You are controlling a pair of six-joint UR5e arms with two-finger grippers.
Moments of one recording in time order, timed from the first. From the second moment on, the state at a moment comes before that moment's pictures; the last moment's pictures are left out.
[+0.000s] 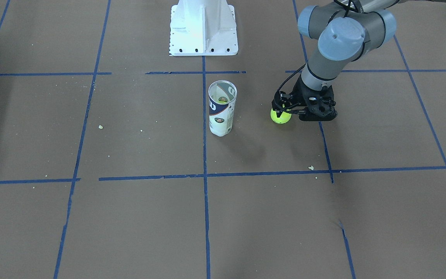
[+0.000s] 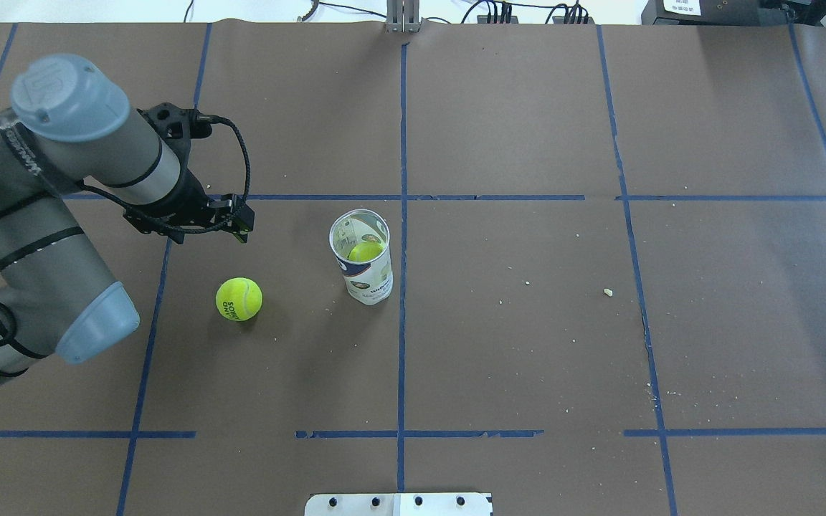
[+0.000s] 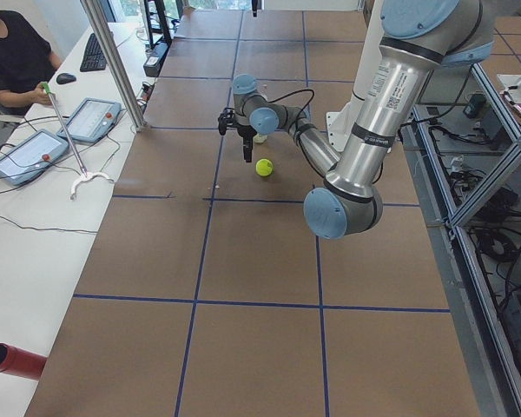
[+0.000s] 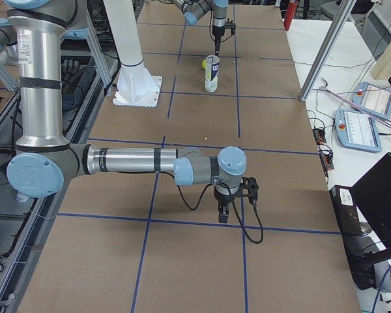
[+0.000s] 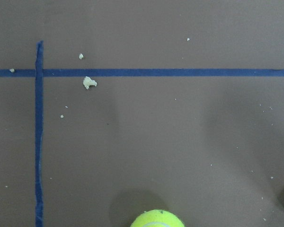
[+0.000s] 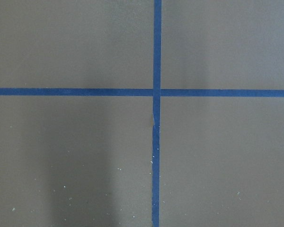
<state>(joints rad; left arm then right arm) -0.72 -2.00 -1.82 -1.60 -2.08 -1.06 1.46 -1.60 1.62 -1.49 2.30 0.16</state>
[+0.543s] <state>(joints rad) -0.65 -1.97 -1.78 -1.66 -2.06 -1.11 1.46 -1.60 1.62 -1.49 2.30 0.16</state>
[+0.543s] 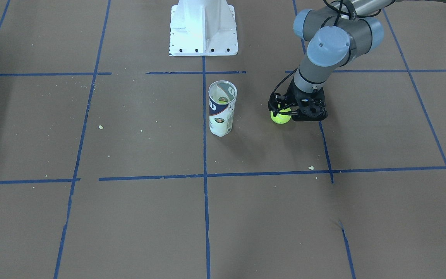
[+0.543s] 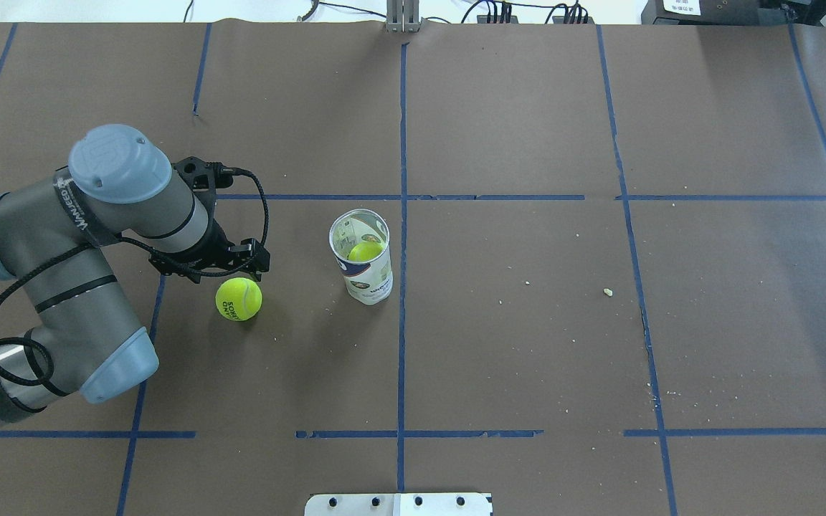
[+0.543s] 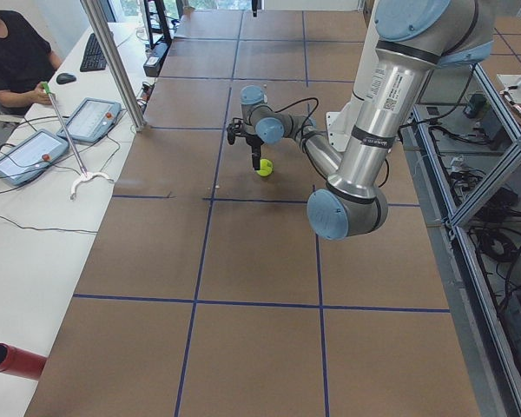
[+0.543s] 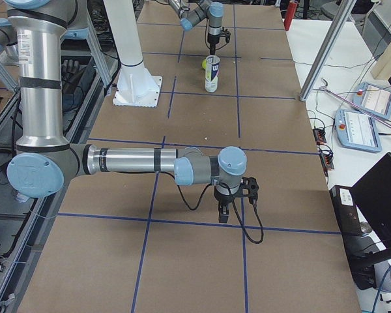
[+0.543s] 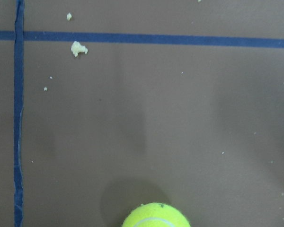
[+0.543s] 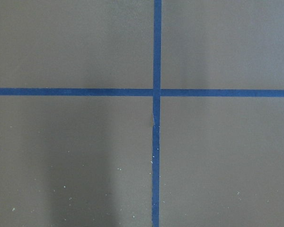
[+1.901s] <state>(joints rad) -0.63 -1.95 -1.83 -1.69 -2.06 -1.15 1.46 -1.60 1.62 -1.49 2.30 0.16</state>
